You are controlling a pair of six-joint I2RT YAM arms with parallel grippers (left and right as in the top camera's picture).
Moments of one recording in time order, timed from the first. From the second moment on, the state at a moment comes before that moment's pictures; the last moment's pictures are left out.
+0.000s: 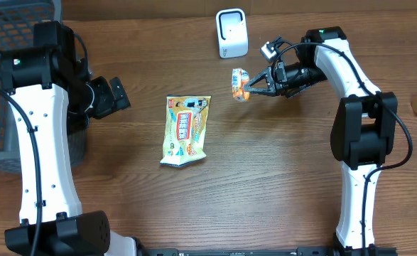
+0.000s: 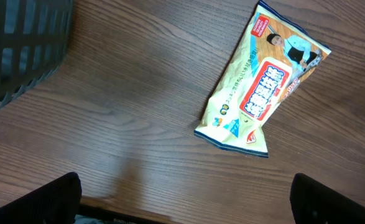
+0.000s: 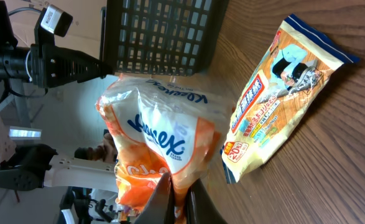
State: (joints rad) left arm 0.15 1.68 1.90 -1.65 0.10 -0.30; right arm 0.12 2.41 2.06 -1.64 -1.38 -0.69
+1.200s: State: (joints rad) left arm 0.15 1.68 1.90 -1.65 0.10 -0.30; right arm 0.32 2.41 2.28 -1.13 0.16 0.25
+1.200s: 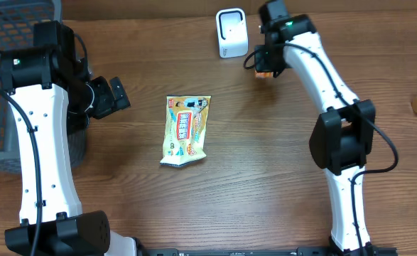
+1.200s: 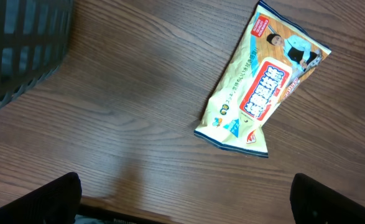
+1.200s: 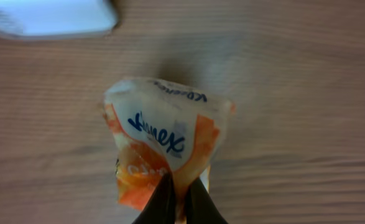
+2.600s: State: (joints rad) left arm 0.15 1.68 1.90 -1.65 0.10 -0.30; right arm 0.41 2.50 2.29 -0.24 0.69 -0.75
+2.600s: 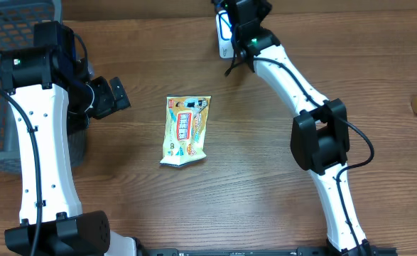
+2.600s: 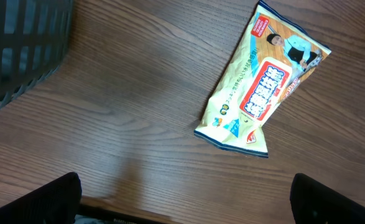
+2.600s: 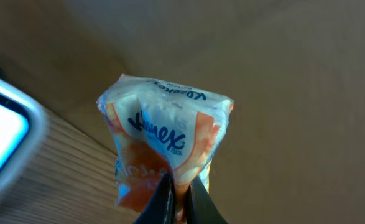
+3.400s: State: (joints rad) left arm 0.15 1.68 1.90 -1.65 0.10 -0.30; right arm -0.51 2.28 2.30 -1.39 -0.11 0.39
